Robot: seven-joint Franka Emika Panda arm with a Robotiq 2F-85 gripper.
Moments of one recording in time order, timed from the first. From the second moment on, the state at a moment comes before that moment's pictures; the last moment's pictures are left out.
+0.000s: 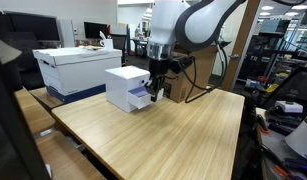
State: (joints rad) arm 0.26 0.32 0.07 -2.15 -0.12 2.53 0.40
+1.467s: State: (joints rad) arm 0.35 0.40 -0.06 -2.08 -0.25 2.75 0.48
